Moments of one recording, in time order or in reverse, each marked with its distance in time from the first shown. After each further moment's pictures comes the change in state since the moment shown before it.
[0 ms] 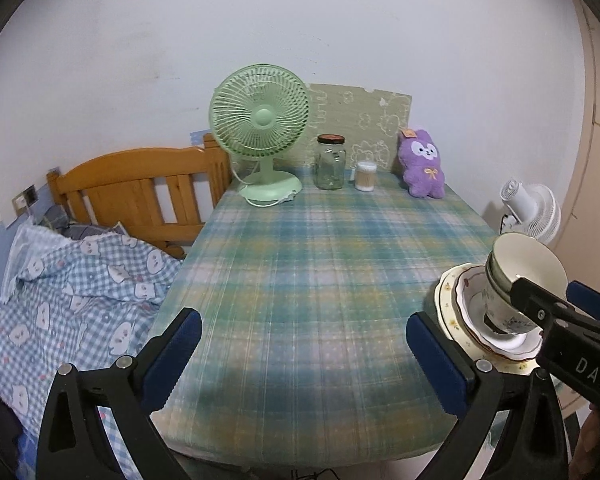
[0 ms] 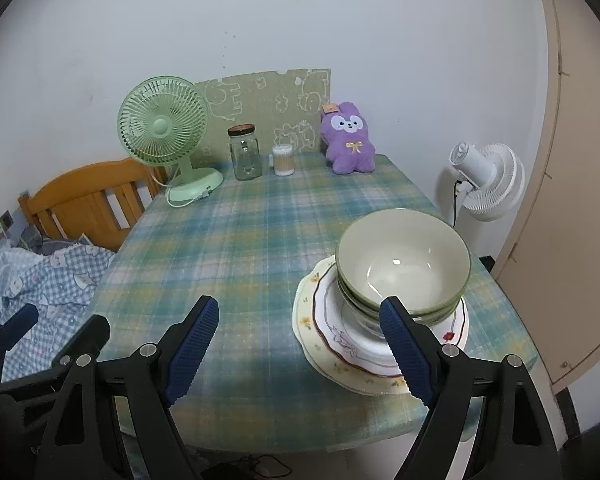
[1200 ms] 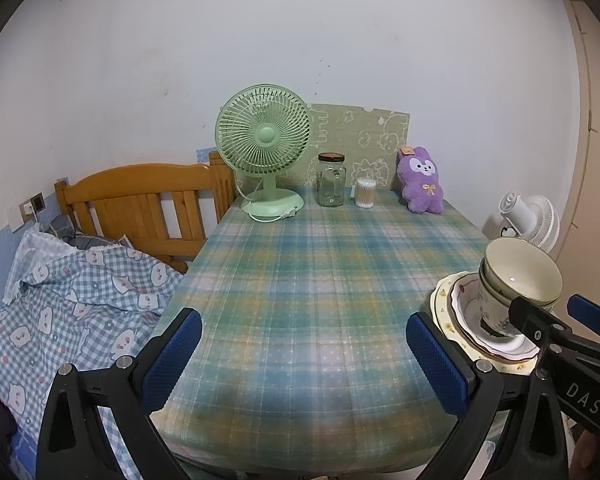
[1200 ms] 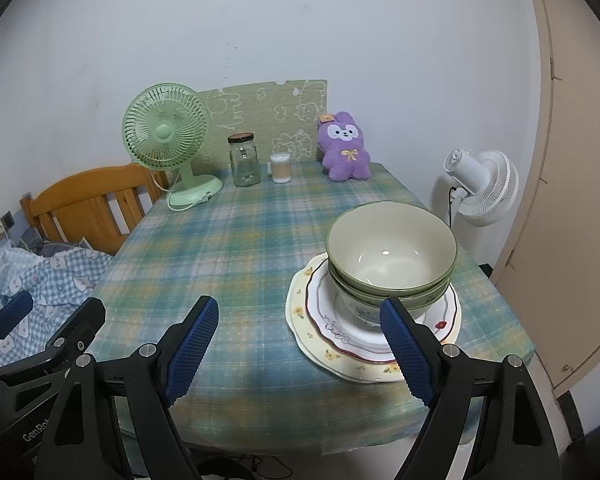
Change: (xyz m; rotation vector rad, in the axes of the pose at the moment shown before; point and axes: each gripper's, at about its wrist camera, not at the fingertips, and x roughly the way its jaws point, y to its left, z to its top) left arm -0.013 -0.006 -0.015 0.005 -0.081 0.011; right arm -0.014 -0.005 -0.020 -0.001 -0.050 -0.005
